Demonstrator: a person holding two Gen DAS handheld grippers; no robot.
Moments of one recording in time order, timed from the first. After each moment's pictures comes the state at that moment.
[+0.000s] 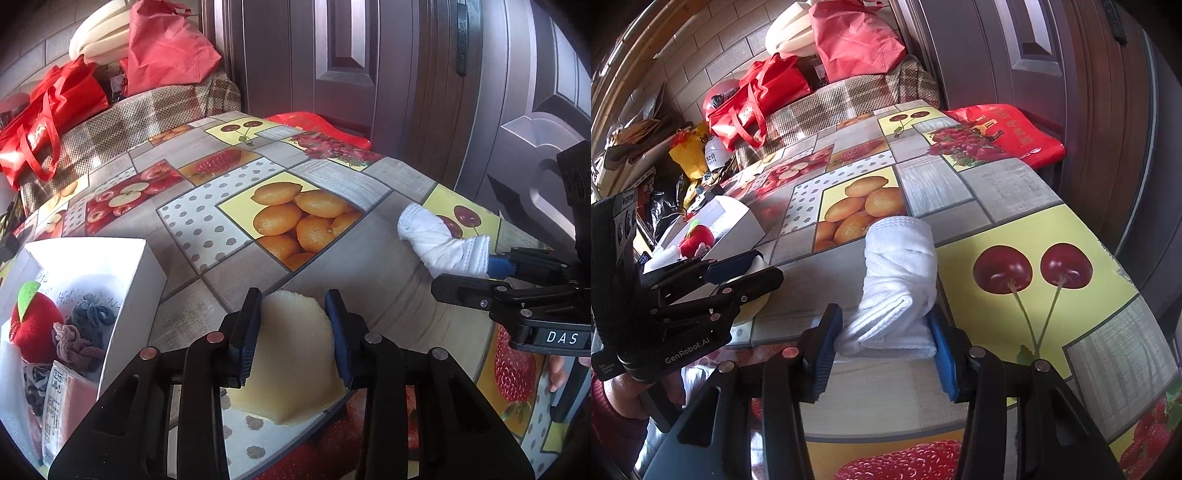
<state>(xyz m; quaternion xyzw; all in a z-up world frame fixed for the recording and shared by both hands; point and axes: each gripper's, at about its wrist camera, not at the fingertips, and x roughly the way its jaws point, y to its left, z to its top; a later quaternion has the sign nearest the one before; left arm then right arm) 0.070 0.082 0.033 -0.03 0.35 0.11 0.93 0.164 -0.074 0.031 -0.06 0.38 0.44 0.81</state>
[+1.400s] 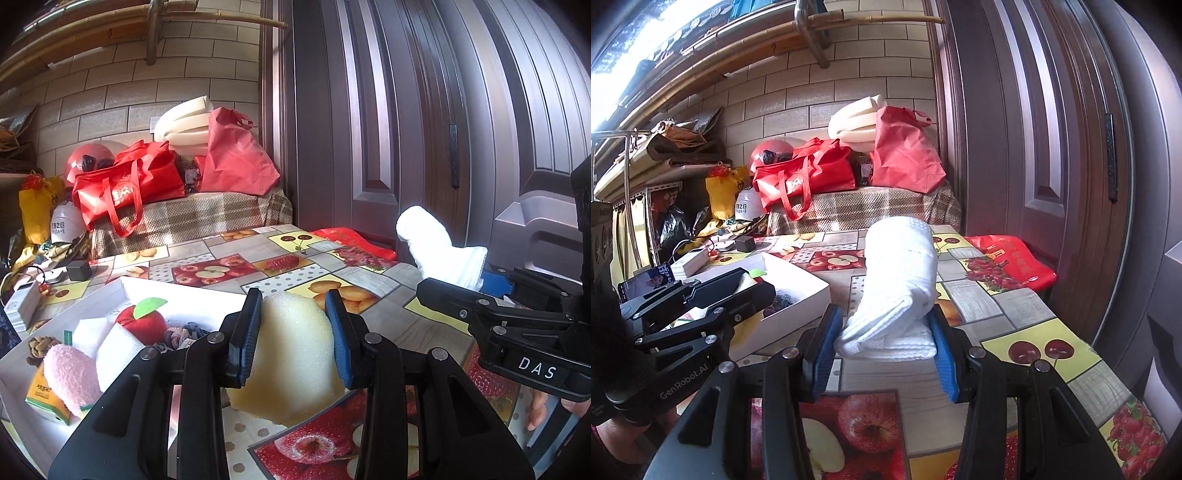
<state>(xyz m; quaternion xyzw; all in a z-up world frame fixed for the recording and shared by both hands) -0.060 0.069 0.073 -0.02 0.12 0.20 0.97 0.047 -0.065 0.075 -0.07 0.13 0.45 0.88</state>
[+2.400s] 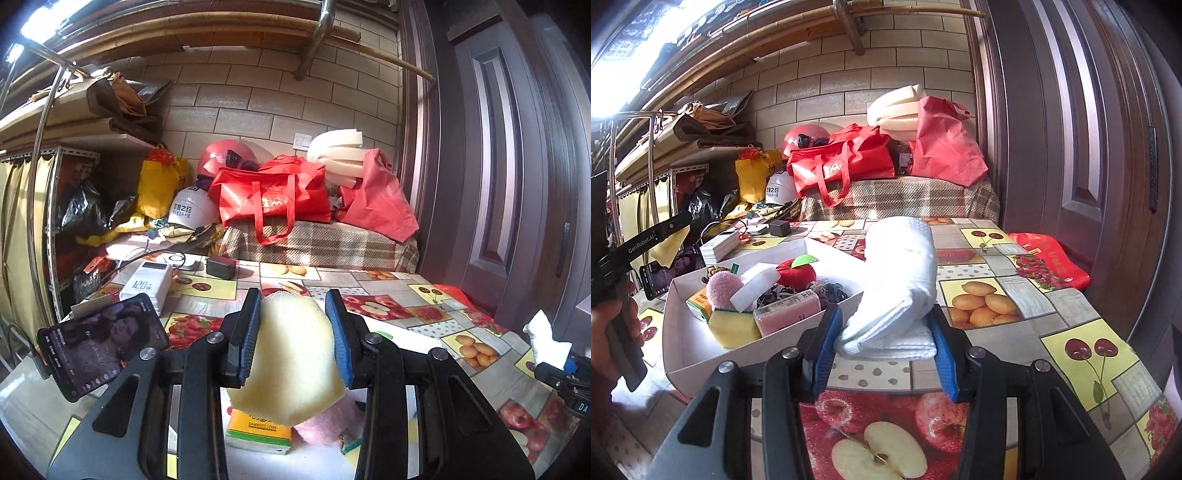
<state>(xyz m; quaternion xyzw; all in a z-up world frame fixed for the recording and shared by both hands) -0.207 0.221 0.087 -0.11 0.04 0.38 0.92 0.010 -0.020 0.069 -0.09 0.14 0.50 0.85</state>
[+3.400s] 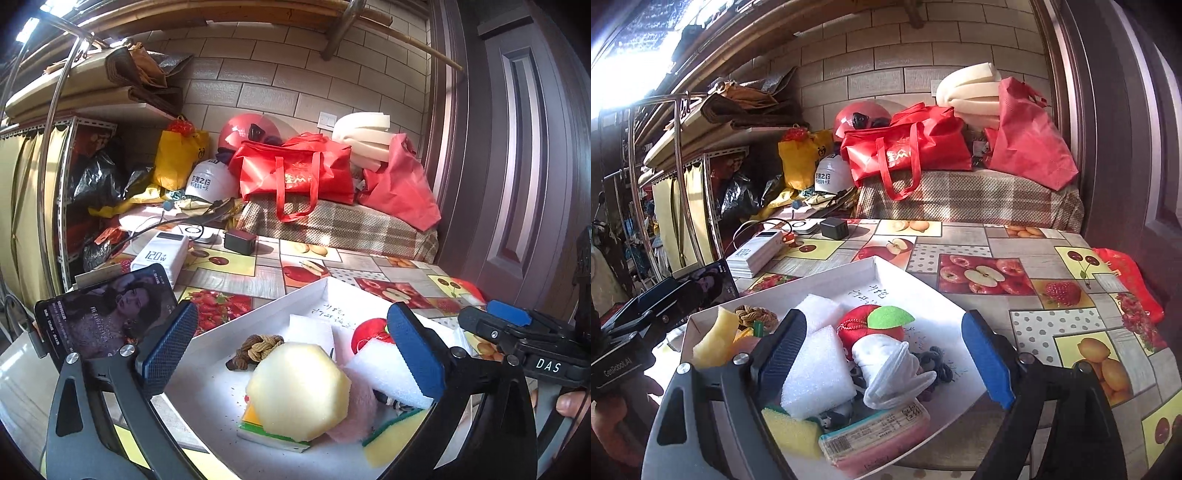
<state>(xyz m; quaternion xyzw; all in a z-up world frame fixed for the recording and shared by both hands) -0.203 0.242 0.070 -0.16 0.07 0.40 0.90 0.007 0.114 0.092 -0.11 0.16 0.57 0.80</state>
